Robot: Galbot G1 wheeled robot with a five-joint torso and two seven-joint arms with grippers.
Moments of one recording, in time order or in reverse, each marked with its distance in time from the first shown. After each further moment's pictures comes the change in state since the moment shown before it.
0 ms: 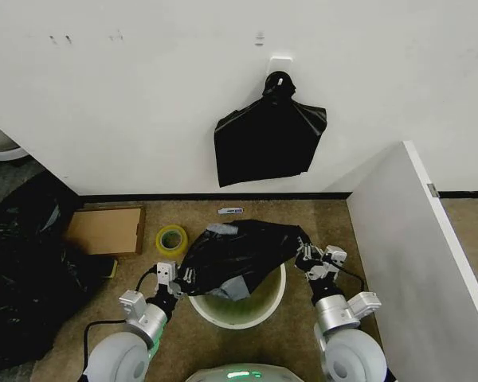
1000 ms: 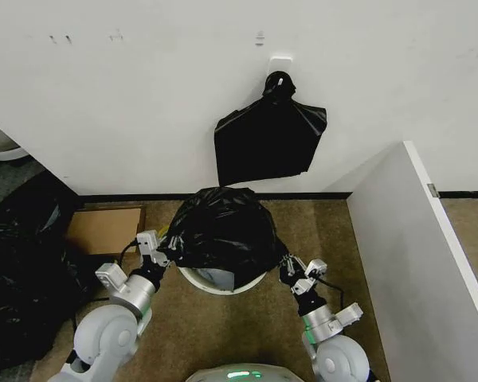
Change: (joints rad) left arm -0.130 -0.035 -0.119 -0.037 -0.237 0.053 -0.053; right arm 0.071 0.004 -0.047 -0.283 0.146 0.223 -0.572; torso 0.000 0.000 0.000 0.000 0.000
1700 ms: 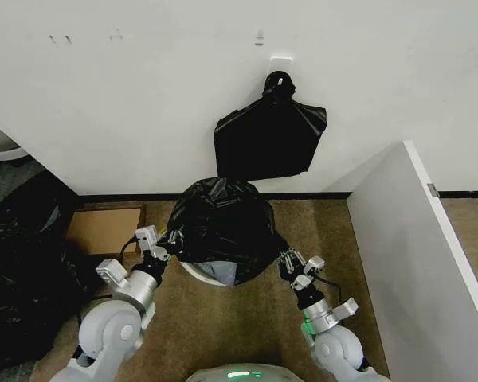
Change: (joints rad) left arm -0.012 -0.031 0.052 0.040 0.032 -0.033 -0.003; right arm 0.038 0.026 -0.017 0.037 -0.195 -0.043 0.392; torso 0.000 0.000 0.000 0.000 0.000
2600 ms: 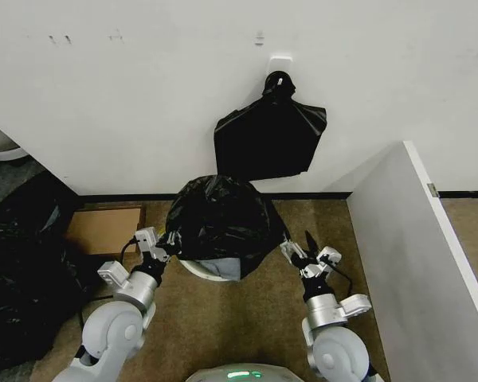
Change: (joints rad) left arm 0.005 -0.006 0.005 0.042 0.055 -0.036 0.006; right arm -0.046 -0.015 -0.004 0.224 0.427 0.013 -0.024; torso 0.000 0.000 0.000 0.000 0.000
